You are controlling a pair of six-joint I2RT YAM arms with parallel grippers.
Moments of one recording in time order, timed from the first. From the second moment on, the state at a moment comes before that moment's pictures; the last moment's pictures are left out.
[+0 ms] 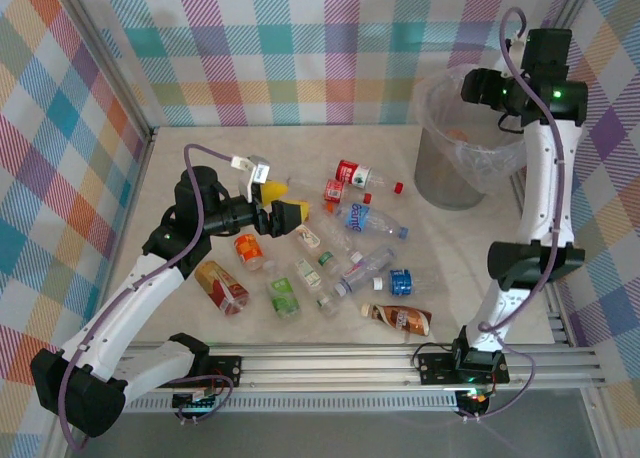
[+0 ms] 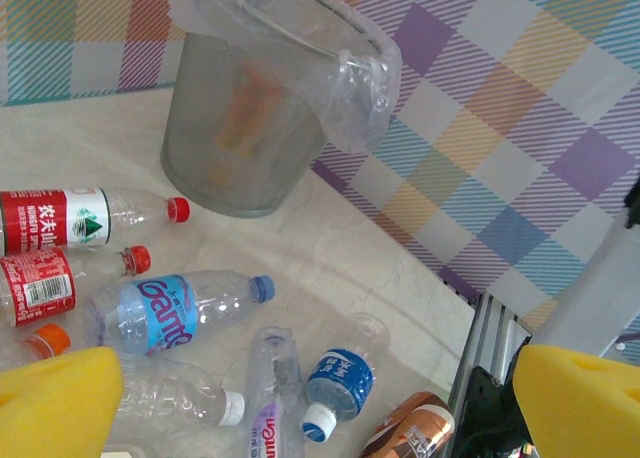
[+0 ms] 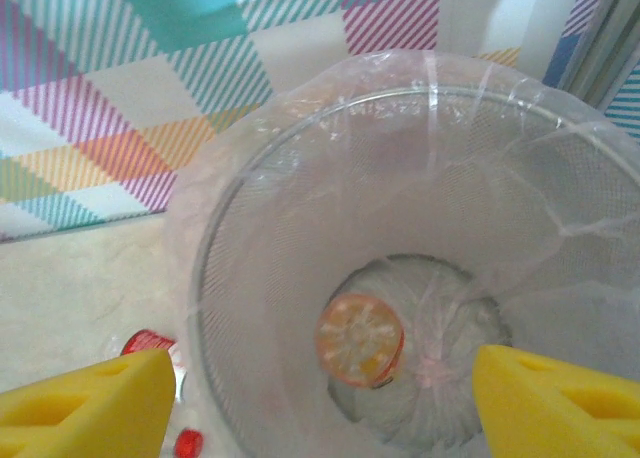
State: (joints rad) left arm -0.44 1.04 0.98 -0.20 0.65 -0.31; right arm -0.08 1.83 2.39 -1.18 -0.13 0.12
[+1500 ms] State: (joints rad) left arm -0.47 1.06 1.05 -0.43 0.72 -0.15; right arm 0.44 1.16 0.90 -0.84 -0.07 0.68
